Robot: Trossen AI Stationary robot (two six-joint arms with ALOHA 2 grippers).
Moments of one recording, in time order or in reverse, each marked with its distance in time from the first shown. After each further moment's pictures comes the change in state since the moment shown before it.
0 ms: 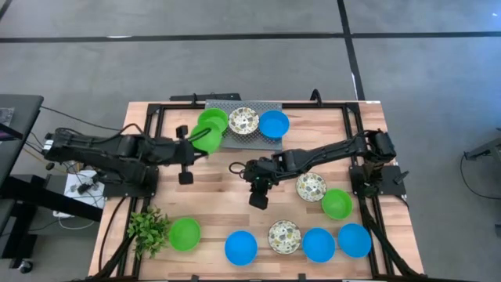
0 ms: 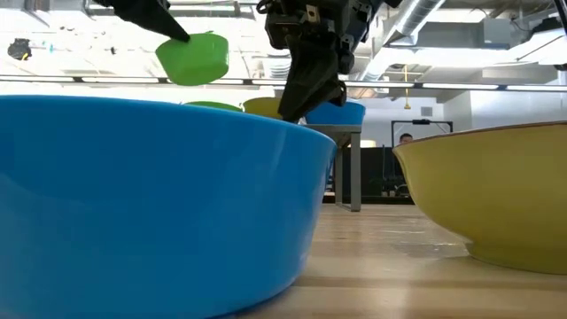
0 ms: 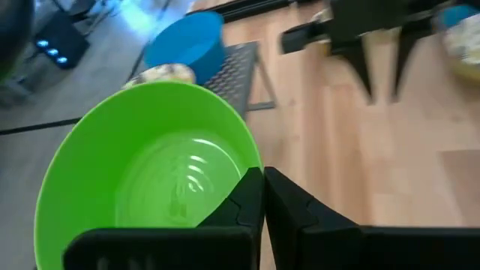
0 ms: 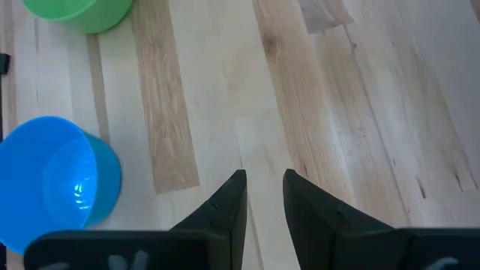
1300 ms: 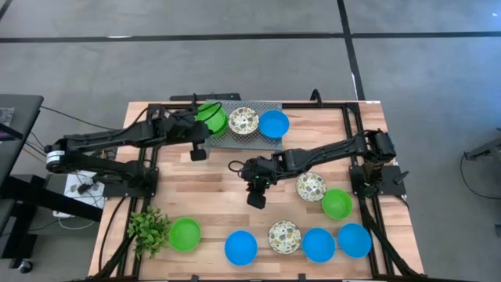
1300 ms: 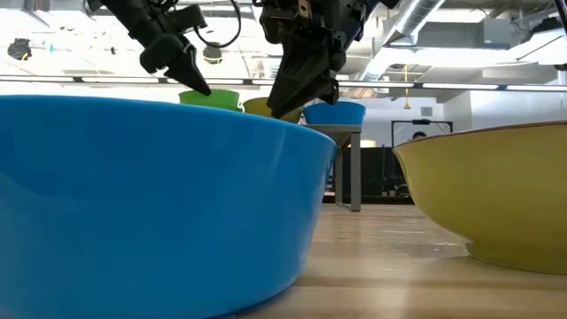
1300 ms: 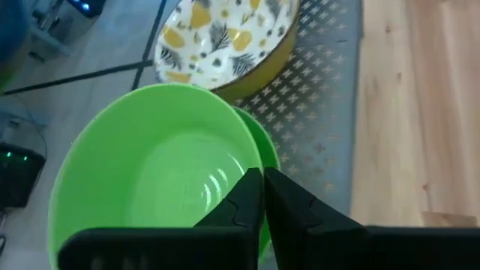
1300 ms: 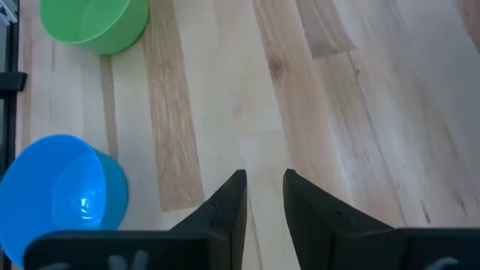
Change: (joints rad) left arm 0.411 0.184 0.001 0.079 0.171 0.259; right arm -0.004 0.000 0.000 0.054 0.000 -0.022
